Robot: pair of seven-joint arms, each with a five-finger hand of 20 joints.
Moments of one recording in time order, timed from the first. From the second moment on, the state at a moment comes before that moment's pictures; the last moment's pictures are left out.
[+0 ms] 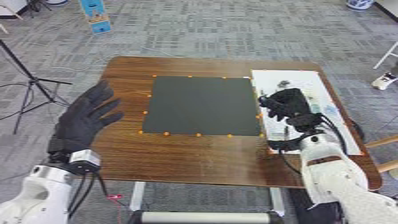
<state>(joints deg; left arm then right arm) 124.3 -61.9 -103.4 -123.4 44.0 -3.4 5.5 -93.4 -40.5 64.7 -114.8 -88.4 30.8 13.8</state>
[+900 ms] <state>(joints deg) 126.7 -61.8 -104.7 -124.4 43.7 -3.0 5.1 -94.7 -33.5 66.2 -121.2 -117.1 -3.7 39.4</state>
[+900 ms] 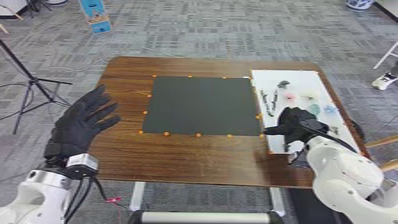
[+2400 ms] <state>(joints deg) 127.4 -61.7 -105.5 -124.5 43.7 -3.1 4.9 -87.8 -29.8 56.0 -116.4 -123.4 -13.8 43.1</state>
